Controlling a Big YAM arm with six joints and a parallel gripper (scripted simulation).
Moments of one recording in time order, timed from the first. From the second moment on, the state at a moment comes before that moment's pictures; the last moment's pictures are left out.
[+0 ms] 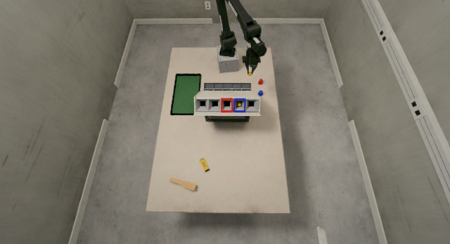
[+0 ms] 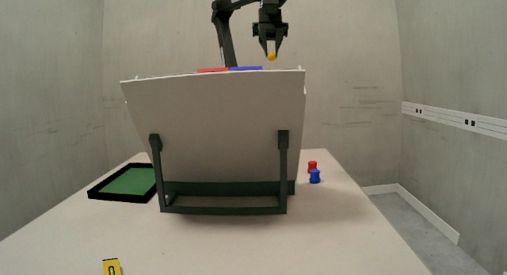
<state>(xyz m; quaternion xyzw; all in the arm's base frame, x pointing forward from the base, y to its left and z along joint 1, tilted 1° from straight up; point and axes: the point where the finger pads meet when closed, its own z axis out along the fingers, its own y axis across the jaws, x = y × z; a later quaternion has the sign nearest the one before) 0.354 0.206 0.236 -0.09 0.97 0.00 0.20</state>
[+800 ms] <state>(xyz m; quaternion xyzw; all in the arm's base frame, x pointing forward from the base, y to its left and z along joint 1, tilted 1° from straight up) 0.355 0.209 0.240 -0.09 0.98 -0.01 0.19</state>
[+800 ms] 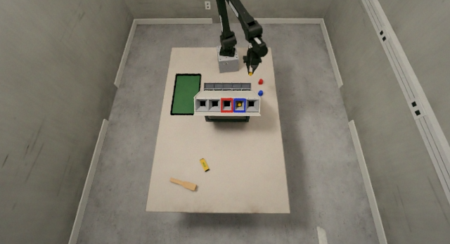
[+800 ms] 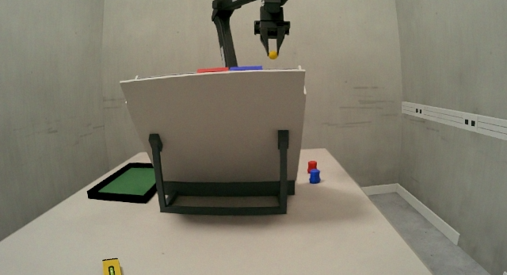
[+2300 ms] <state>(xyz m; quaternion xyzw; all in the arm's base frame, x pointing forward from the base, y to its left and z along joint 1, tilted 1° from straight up) 0.361 0.213 0.248 -0.09 0.97 0.00 0.20</state>
